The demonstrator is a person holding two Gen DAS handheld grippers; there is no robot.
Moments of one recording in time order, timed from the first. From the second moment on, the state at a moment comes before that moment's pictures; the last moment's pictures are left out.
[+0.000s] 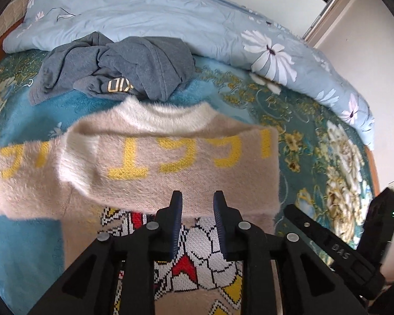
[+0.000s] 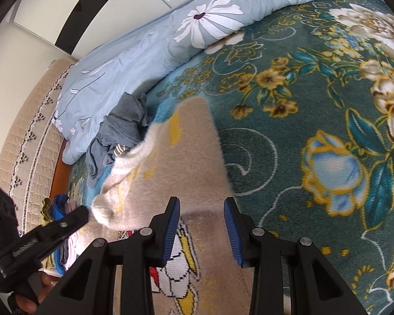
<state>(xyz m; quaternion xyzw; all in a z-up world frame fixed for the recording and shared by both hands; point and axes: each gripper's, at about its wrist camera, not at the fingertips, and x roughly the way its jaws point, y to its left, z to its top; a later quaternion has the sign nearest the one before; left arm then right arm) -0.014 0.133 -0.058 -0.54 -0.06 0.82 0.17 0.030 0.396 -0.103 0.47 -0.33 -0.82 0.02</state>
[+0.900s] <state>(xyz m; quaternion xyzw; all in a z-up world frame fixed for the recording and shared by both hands) 0.026 -0.229 -0.143 -0.43 -0.58 0.66 -0.20 -0.002 0.332 -0.088 0.49 -0.35 -0.79 0.07</state>
